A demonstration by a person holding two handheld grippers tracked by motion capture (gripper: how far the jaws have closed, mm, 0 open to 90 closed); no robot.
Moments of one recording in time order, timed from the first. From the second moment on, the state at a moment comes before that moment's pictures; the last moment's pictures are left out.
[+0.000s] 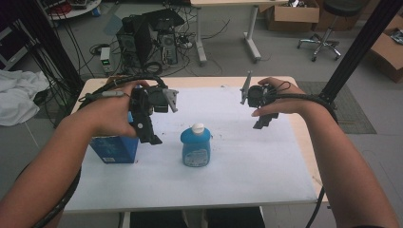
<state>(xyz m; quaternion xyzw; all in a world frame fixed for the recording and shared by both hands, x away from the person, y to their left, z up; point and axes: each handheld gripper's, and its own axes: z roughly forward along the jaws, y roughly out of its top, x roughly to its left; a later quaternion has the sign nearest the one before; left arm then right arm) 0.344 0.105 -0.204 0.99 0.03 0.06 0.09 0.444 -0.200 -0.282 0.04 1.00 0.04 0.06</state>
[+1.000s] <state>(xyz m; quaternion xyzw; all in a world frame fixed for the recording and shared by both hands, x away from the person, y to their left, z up) 0.350 0.039 -0.198 1.00 -0.02 0.03 0.05 0.440 -0.199 -0.282 0.04 1.00 0.04 0.06</state>
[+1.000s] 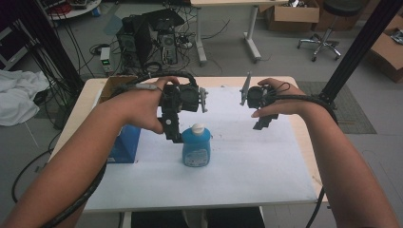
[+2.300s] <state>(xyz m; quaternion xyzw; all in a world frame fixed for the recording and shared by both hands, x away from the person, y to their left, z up) 0.371 0.009 -0.250 1.00 -0.02 0.01 0.07 0.439 -0.199 -0.288 0.04 1.00 0.04 0.06</state>
